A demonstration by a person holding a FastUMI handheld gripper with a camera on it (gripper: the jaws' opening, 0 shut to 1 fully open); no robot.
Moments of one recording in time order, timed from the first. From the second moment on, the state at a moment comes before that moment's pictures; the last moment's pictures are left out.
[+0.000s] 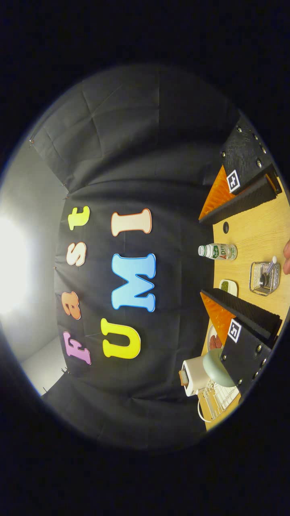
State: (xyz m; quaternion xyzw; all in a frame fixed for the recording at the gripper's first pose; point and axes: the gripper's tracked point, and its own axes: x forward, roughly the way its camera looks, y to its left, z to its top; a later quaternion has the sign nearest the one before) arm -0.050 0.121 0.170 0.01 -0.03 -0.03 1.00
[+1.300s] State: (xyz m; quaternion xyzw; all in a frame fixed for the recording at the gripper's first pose) arm -0.003 0.336 0.143 0.07 0.34 0.13 0.93
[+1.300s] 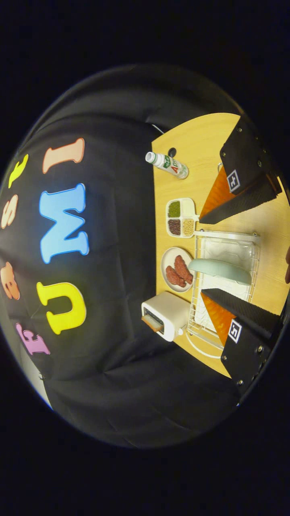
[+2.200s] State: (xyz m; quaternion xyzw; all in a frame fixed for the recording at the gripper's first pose) arm 0.026 0.363 0.048 0.01 0.51 -0.03 0.86
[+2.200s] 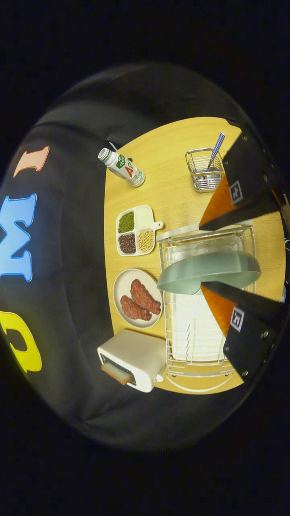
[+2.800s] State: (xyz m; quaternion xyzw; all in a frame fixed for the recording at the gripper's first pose) arm 0.027 0.380 0.063 -0.11 0.51 -0.09 0.85
